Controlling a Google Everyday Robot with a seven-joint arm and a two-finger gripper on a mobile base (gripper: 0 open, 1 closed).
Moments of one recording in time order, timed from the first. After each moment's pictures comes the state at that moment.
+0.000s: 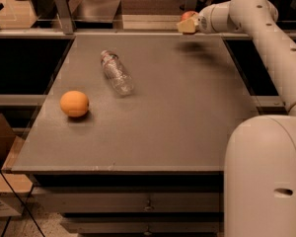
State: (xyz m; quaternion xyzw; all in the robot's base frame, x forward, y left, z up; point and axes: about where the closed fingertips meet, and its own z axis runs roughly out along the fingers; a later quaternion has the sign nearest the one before) arm 0.890 -0.165 0.917 -0.25 0.80 0.11 0.54
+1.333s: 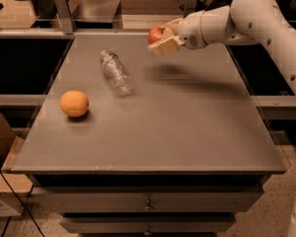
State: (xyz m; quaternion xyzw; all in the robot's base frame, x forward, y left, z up) arm 0.739 -0.044 0.930 -0.50 0.67 0.20 0.51
